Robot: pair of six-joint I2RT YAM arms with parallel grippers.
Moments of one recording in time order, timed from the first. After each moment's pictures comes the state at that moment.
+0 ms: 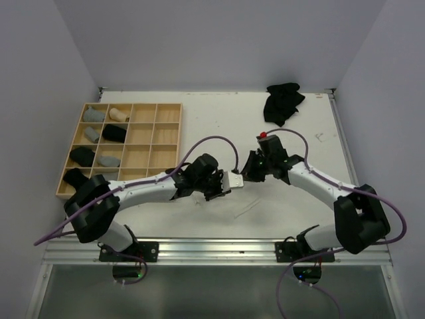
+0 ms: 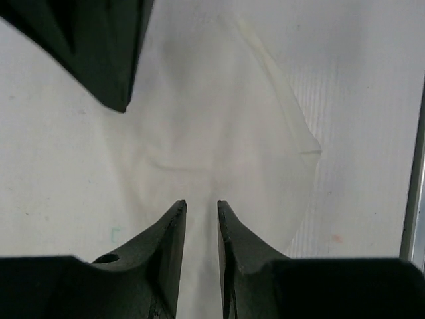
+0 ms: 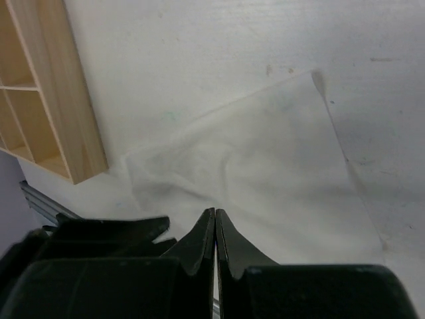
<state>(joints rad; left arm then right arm) -0.94 1.49 0.84 -0.11 0.30 0.44 0.48 1.39 0.81 -0.31 -0.29 0.78</state>
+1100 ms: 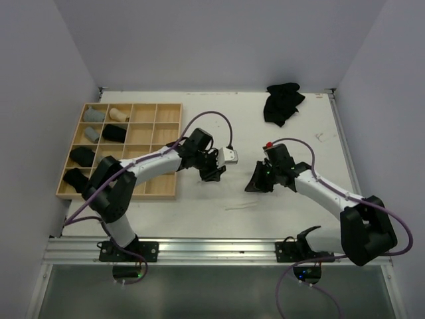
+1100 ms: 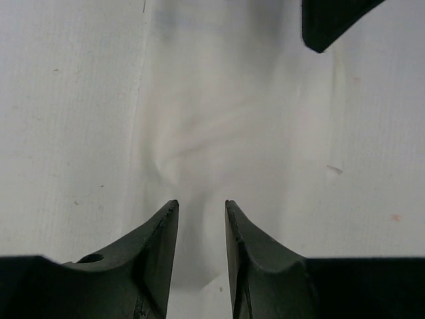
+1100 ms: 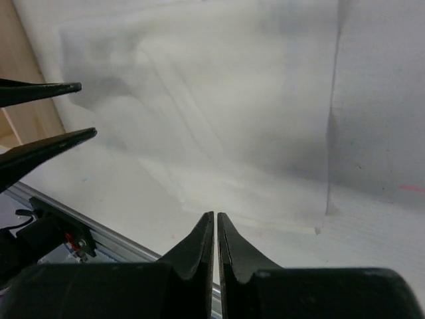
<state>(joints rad) -0.69 1.78 1.14 -0.35 0.51 0.55 0.44 1.29 0.67 -0.41 -0.32 0.74</state>
